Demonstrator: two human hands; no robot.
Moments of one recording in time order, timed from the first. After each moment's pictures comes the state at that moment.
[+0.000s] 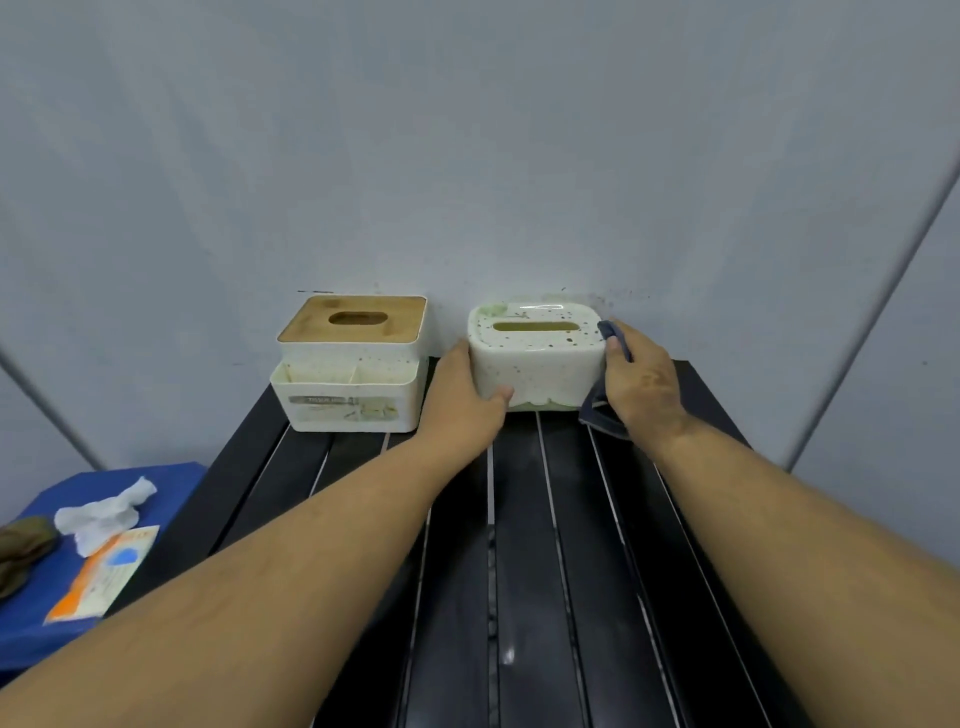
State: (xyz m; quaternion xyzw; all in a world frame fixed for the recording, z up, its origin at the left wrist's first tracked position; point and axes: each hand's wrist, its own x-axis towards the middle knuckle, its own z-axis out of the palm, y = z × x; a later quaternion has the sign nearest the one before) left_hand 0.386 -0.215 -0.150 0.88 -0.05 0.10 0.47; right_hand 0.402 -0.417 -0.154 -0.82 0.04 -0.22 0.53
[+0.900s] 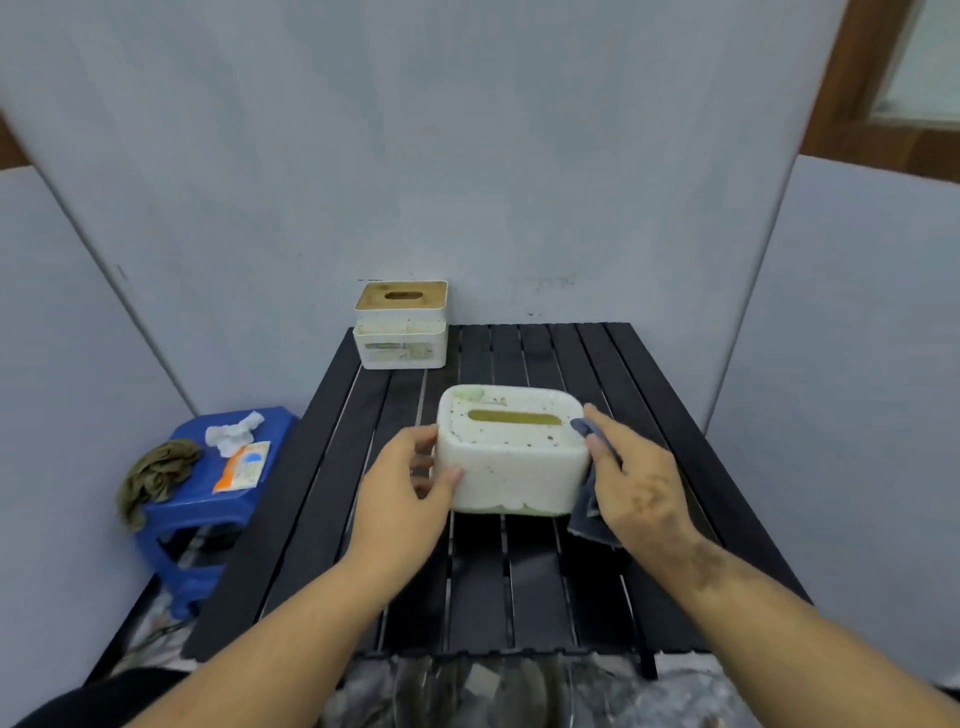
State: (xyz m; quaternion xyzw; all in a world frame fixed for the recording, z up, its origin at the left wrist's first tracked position) left_hand 0.062 -0.133 -0.113 0.84 -0.03 0.11 0.53; right_hand 0.067 -0.364 -0.122 -0.82 0.01 -0.17 0.55
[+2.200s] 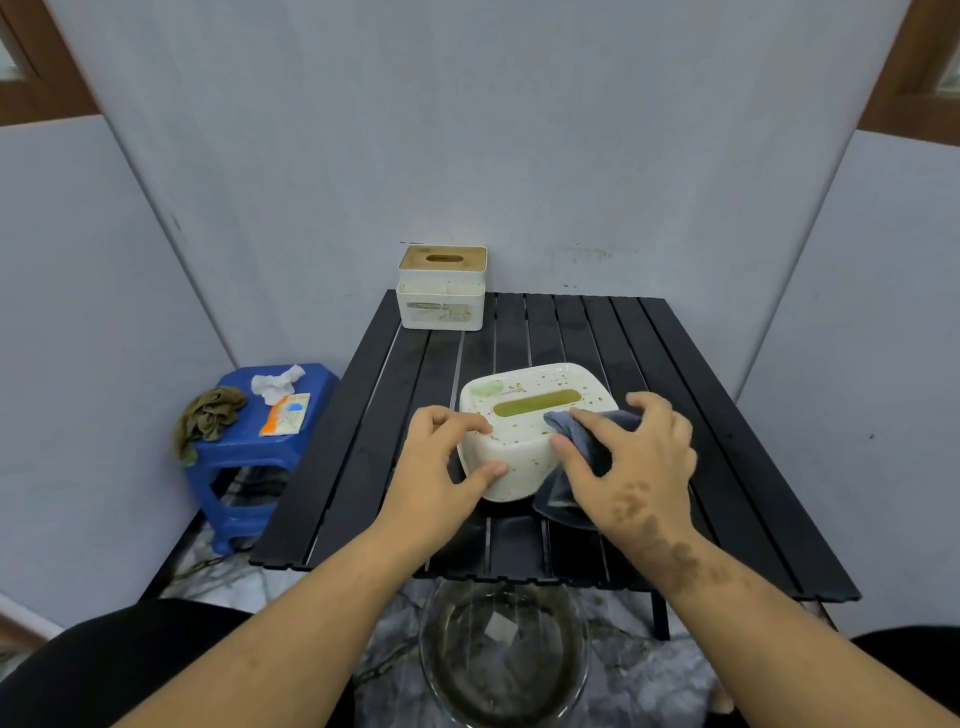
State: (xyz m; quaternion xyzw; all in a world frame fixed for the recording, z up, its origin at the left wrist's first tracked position) left_hand 0.044 -0.102 -0.149 0.86 -0.12 0.12 0.48; right_hand 0.029 -0.317 -0.130 -0.94 0.04 -0.25 0.22
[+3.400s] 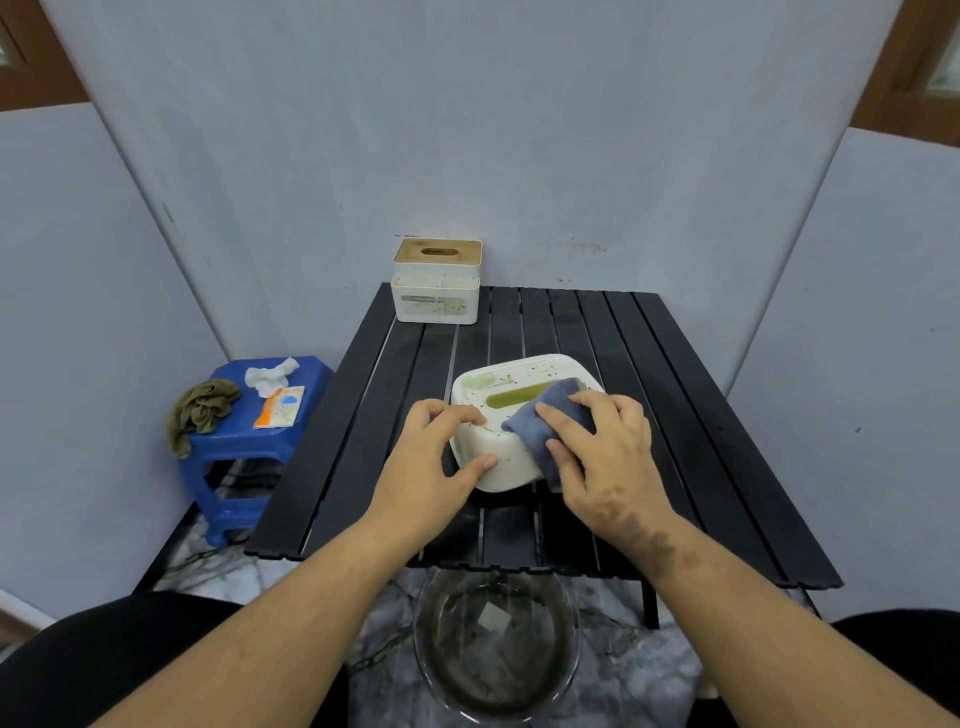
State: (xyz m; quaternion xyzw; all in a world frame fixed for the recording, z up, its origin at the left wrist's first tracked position) left_hand 0.045 -0.100 -0.153 0.88 -0.12 0.12 0.44; right_hand 0.038 -0.322 -0.144 -0.94 -0.14 -0.26 0.17
